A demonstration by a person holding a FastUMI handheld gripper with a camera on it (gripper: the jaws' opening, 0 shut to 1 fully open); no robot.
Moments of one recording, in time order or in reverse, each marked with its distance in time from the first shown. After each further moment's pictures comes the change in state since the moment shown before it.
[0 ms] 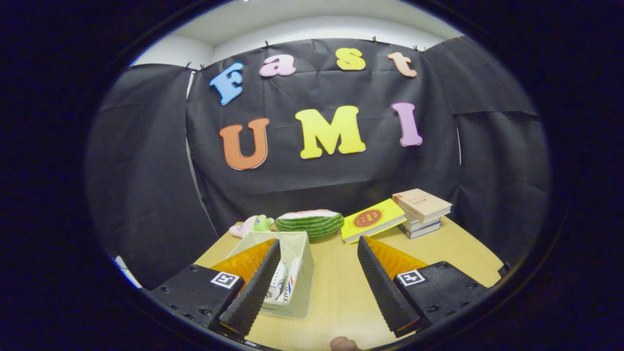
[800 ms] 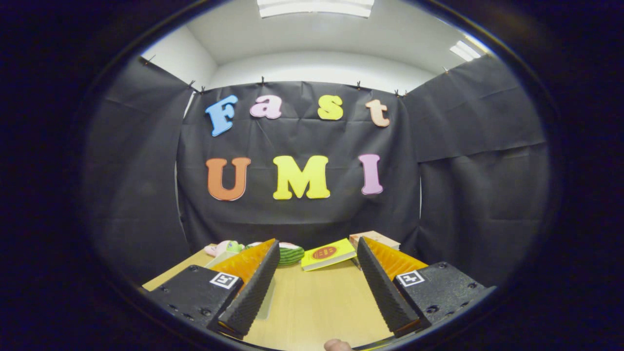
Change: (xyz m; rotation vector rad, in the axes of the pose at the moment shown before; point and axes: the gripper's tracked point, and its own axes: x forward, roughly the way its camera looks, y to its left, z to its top) arm -0.118 -0.064 0.057 -0.086 -0.229 -0.131
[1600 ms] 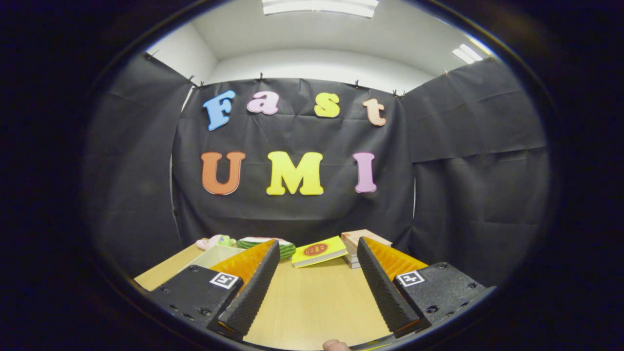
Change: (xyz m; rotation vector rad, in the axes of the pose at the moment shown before) arm -0.003 -0.017 -0.011 -0.024 0.022 -0.016
